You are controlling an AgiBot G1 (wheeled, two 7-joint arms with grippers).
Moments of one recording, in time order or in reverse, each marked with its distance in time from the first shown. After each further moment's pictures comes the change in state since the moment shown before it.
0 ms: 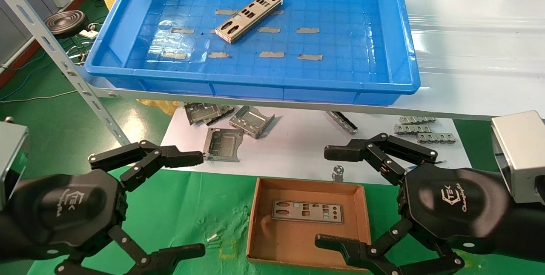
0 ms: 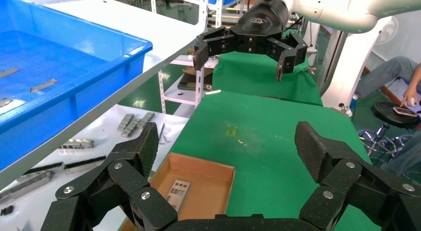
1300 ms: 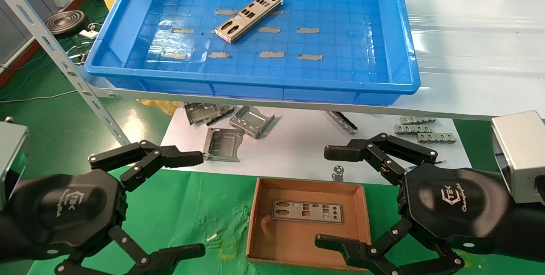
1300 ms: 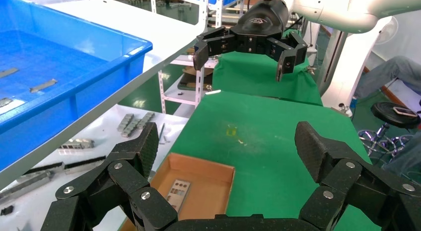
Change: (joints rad) left arm 0.000 0.000 0.000 0.000 0.000 0.000 0.000; right arm 0.000 0.000 0.000 0.000 0.000 0.000 0.000
